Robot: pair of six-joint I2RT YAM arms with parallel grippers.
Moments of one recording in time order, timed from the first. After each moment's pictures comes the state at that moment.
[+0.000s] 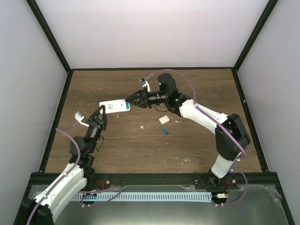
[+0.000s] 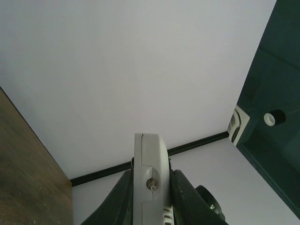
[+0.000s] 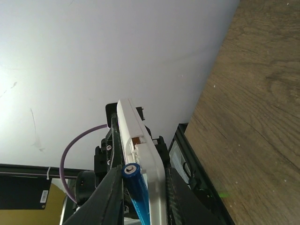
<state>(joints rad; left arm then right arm) -0.38 0.59 0.10 0.82 -0.04 -1.44 0.68 1.71 1.30 0.18 -0.91 1.08</state>
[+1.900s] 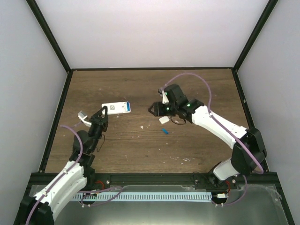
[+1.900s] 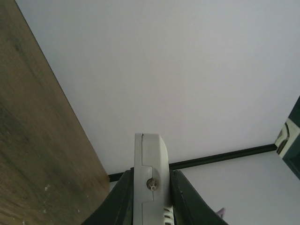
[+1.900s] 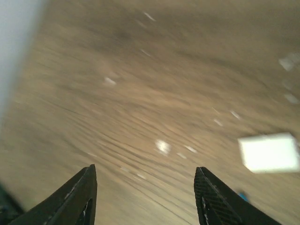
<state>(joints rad) -0.38 0.61 0.13 0.63 -0.08 -1.44 0.67 1.47 1.23 -0.44 -0.26 0.52</state>
